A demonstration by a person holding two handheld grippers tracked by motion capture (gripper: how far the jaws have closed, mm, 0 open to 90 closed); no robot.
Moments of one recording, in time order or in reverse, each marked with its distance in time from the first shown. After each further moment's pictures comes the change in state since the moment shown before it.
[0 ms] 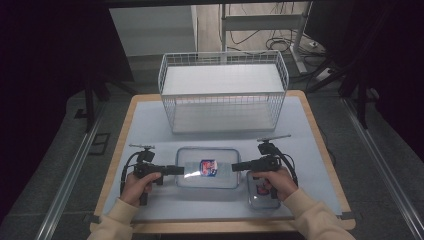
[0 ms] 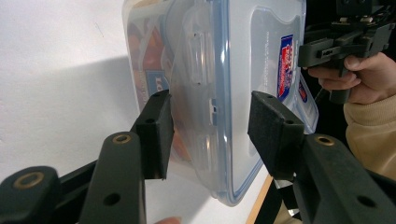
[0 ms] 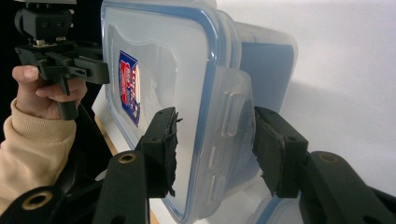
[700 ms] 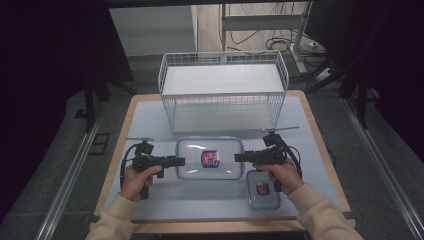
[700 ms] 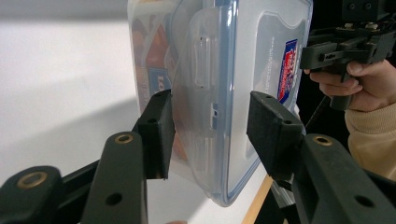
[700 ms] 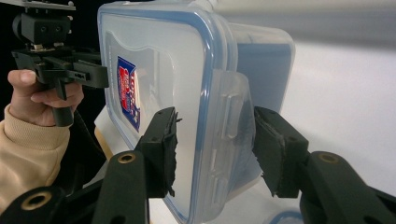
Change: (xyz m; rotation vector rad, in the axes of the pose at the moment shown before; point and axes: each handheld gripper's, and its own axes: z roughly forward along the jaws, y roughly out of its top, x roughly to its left) left arm -0.035 0.025 -0.014 -0.089 0.028 0.085; right arm 0.024 0.019 -0.029 -0.103 -0.027 -0.118
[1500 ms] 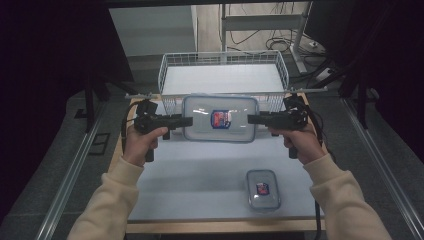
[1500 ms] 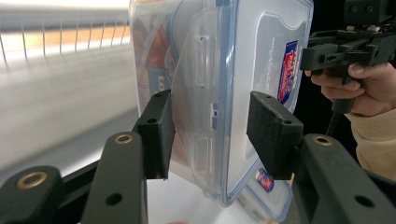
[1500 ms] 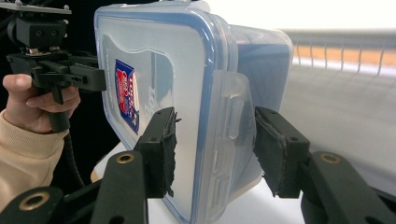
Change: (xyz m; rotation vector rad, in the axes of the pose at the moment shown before) left arm -0.067 0.107 -0.017 -0.118 0.037 0.211; right arm 0.028 0.083 -0.071 -0.190 -0.030 -0.169
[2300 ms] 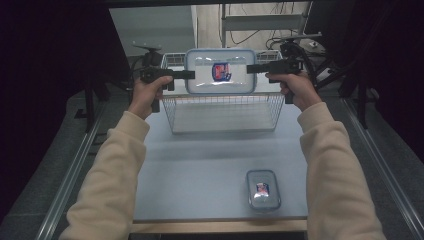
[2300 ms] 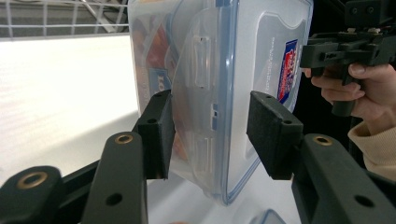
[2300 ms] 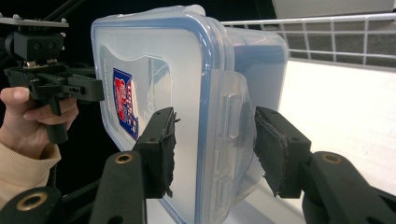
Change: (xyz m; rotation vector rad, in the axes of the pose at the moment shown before) left arm 0.060 0.107 0.029 -0.001 0.011 -0.047; right arm -0.058 0.122 0.032 -0.001 -0.003 0.024
